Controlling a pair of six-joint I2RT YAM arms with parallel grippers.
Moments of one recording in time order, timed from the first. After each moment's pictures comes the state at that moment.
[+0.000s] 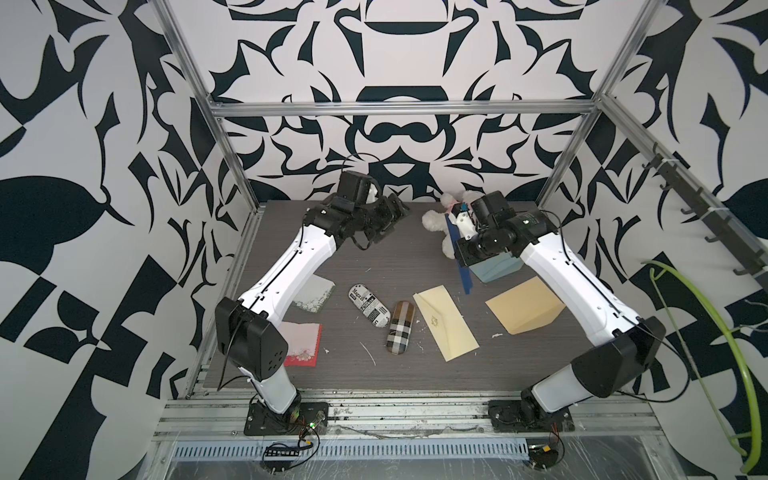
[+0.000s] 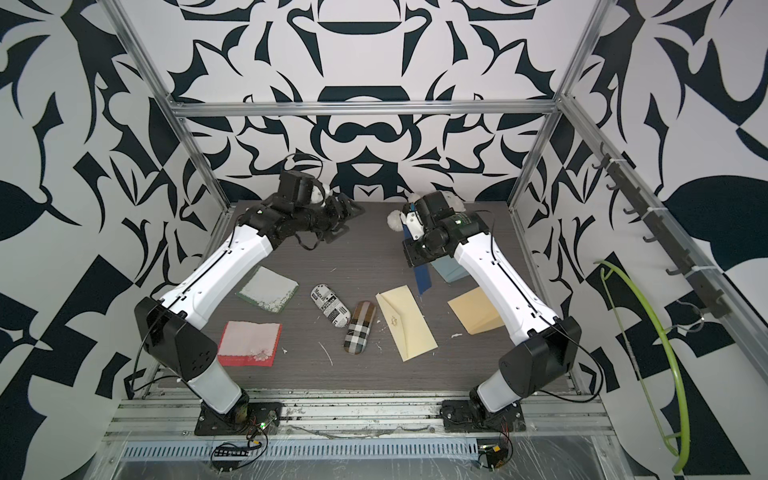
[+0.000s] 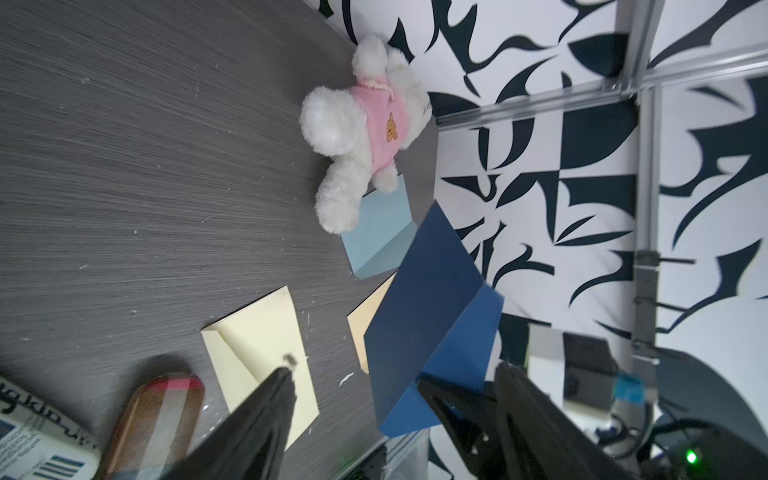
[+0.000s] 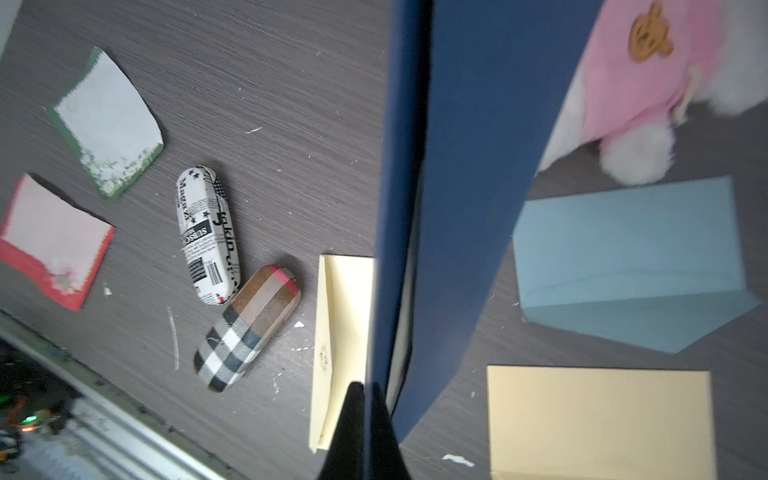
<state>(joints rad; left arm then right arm) -0.51 1.70 1.75 -0.65 0.43 -1.06 0.47 1.54 1.64 -1.12 -0.06 0.00</state>
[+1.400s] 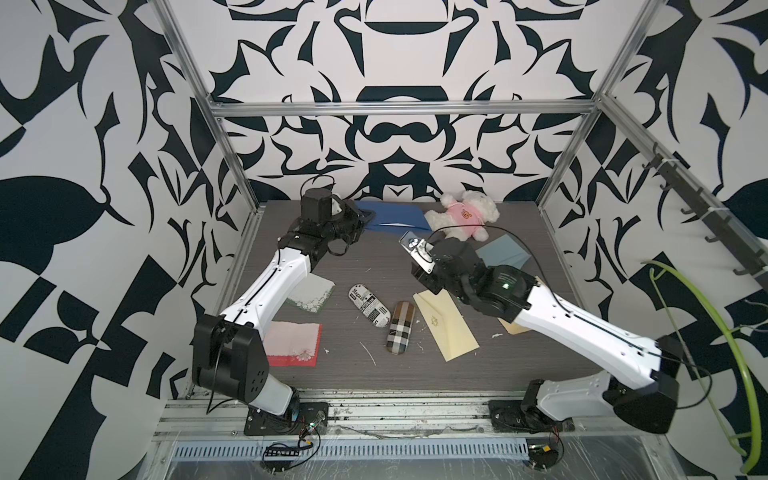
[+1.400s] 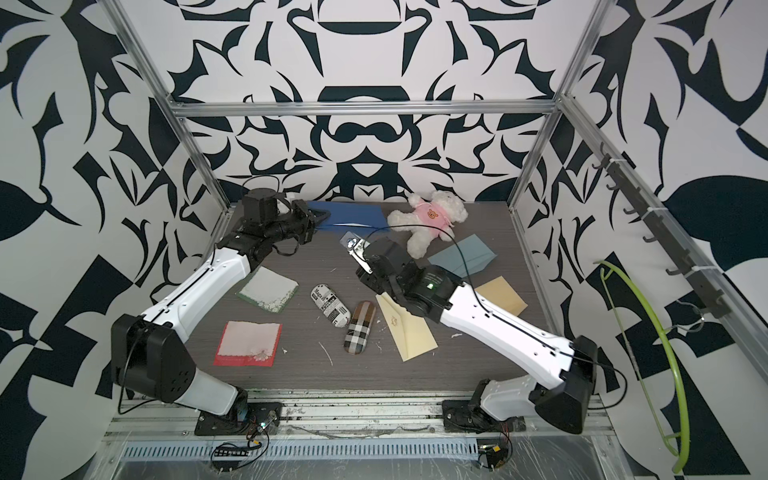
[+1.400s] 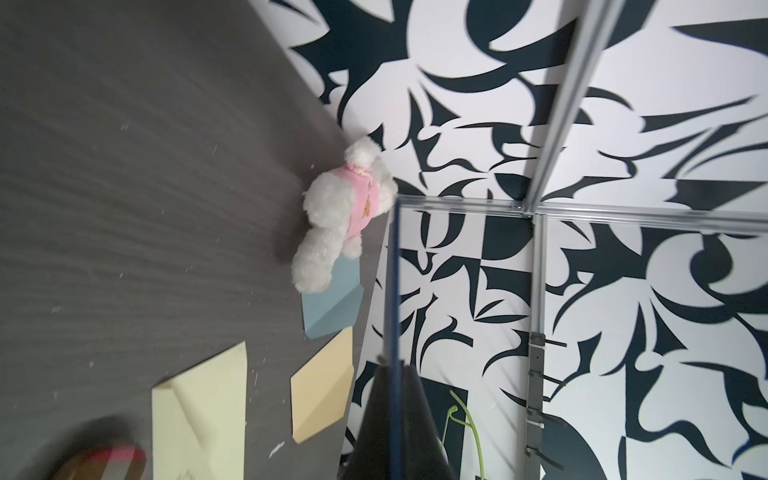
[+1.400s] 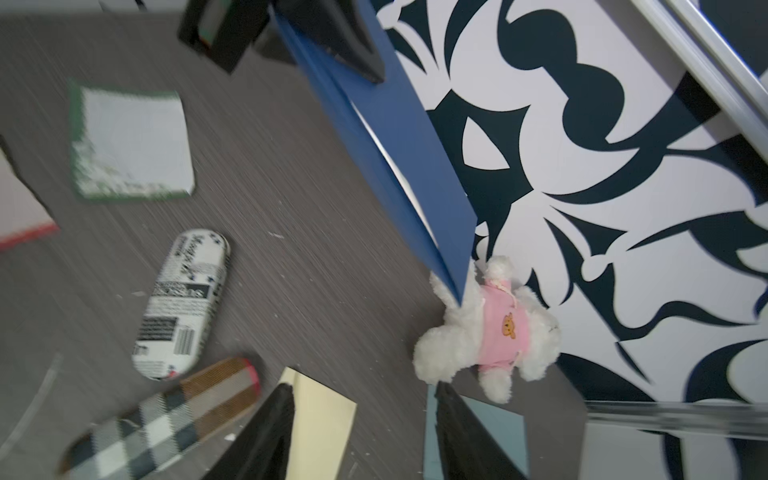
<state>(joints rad) -0.33 1.50 1.27 -0.07 0.49 -1.27 0.92 1.29 1.35 -0.61 0.38 -0.15</state>
